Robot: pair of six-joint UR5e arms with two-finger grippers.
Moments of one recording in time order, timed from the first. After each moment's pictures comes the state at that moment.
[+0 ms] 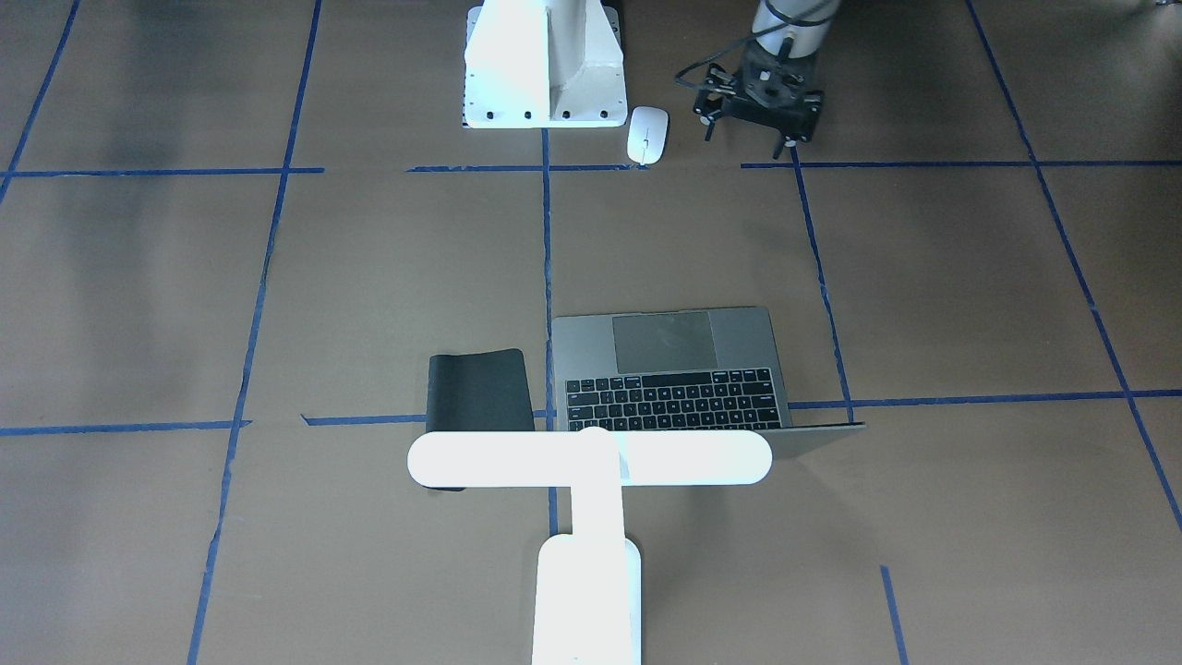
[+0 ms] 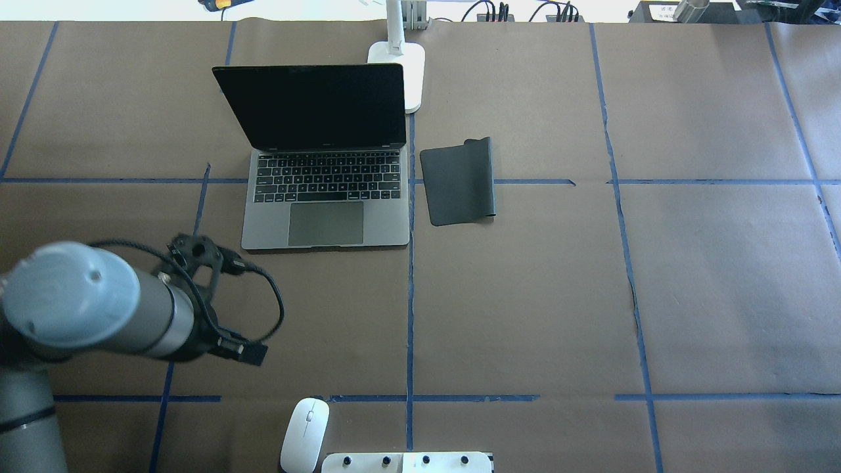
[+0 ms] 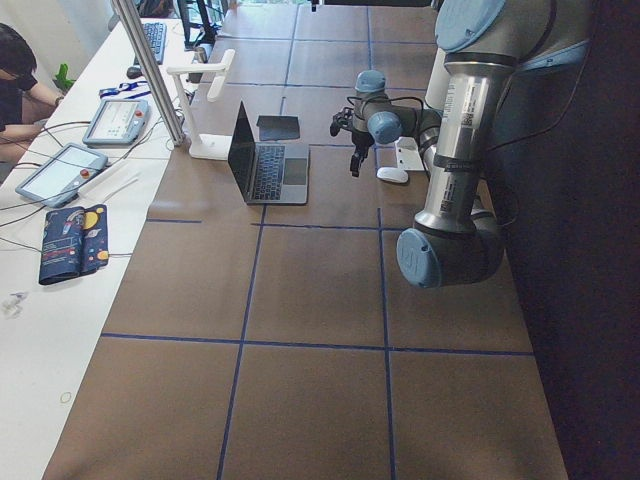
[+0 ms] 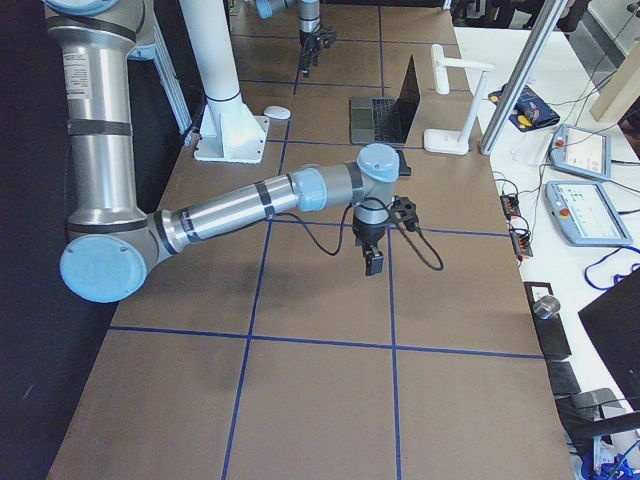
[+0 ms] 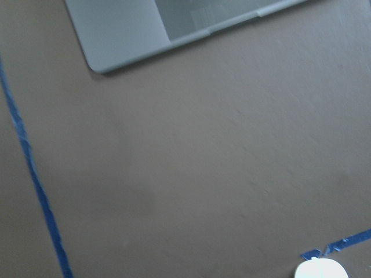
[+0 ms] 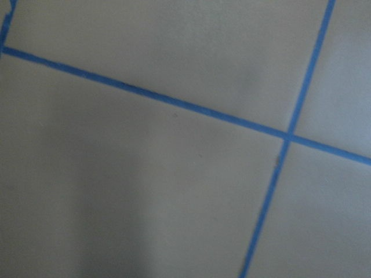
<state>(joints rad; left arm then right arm) -0.34 -1.75 -2.25 -1.51 -1.79 -1.02 1.42 -1.65 1.94 -1.72 2.23 -0.11</state>
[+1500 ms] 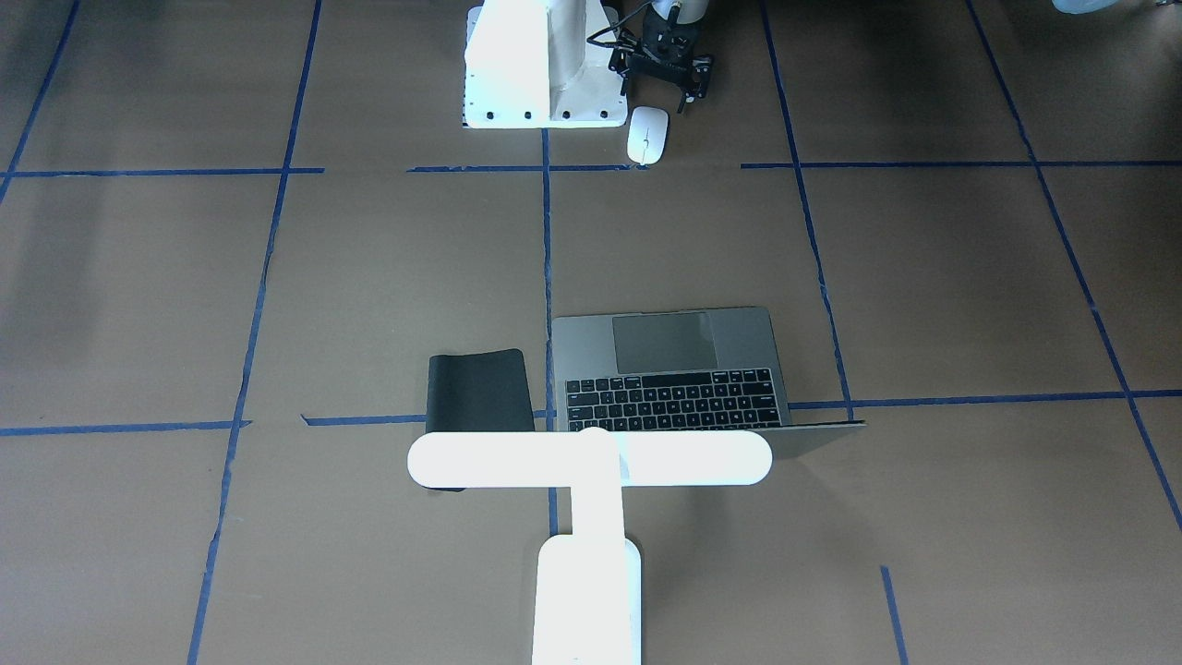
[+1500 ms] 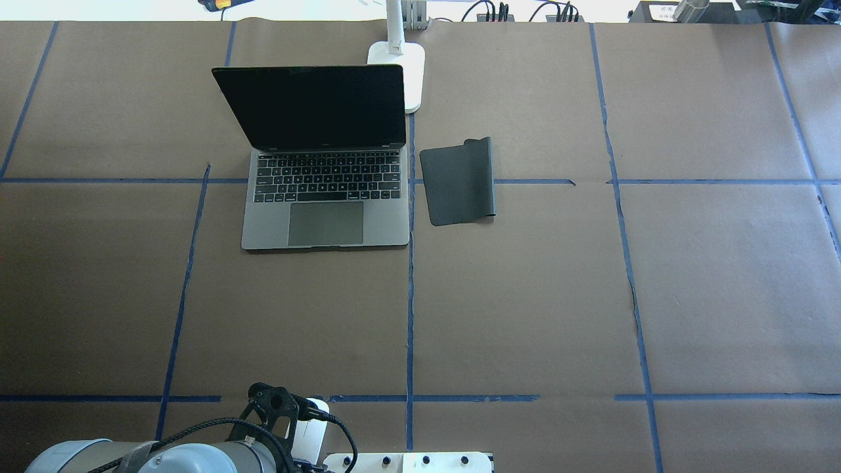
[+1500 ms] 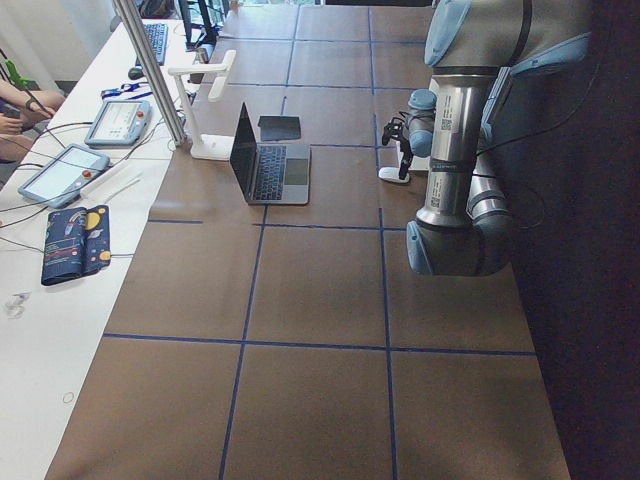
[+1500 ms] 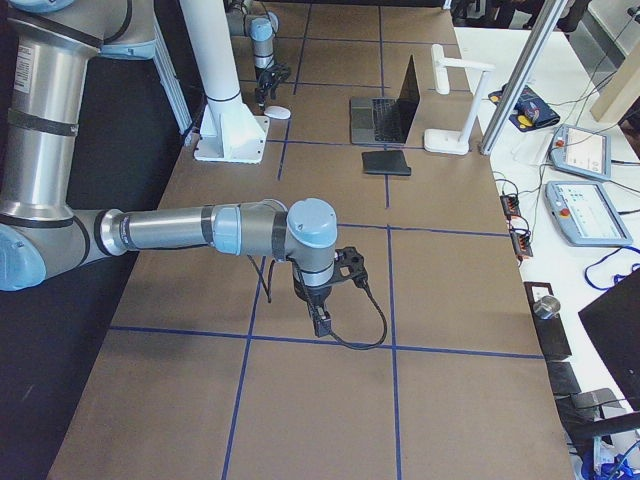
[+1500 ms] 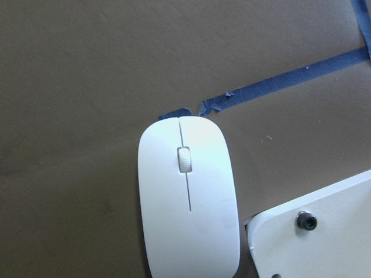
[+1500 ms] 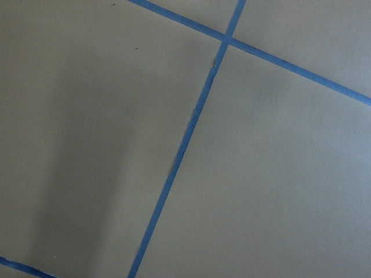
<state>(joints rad) 0.00 -1.80 -2.11 -1.68 -1.55 -1.26 1.60 -1.82 1.95 -1.72 2.25 -0.41</state>
